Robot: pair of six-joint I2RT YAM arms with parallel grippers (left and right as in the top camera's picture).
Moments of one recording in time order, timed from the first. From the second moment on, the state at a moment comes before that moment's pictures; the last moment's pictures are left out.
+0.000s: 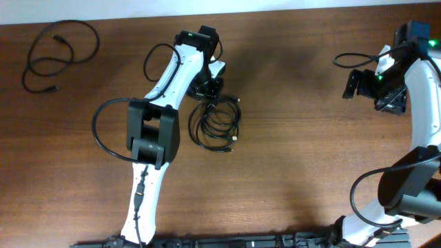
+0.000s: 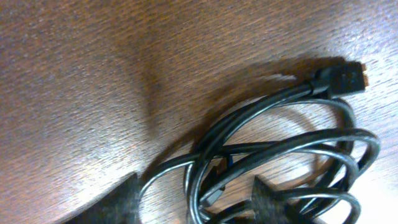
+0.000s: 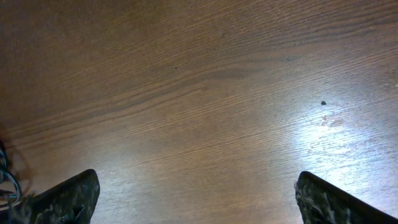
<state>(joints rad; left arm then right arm) -0.37 2.50 2.23 -1.36 0.14 0.06 -0.29 1.81 1.65 -1.32 -0.10 0.09</state>
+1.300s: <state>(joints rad) -0.37 2.52 2.90 -1.69 0.21 0.01 -0.29 1.81 1.65 -1.32 -0.10 0.09</state>
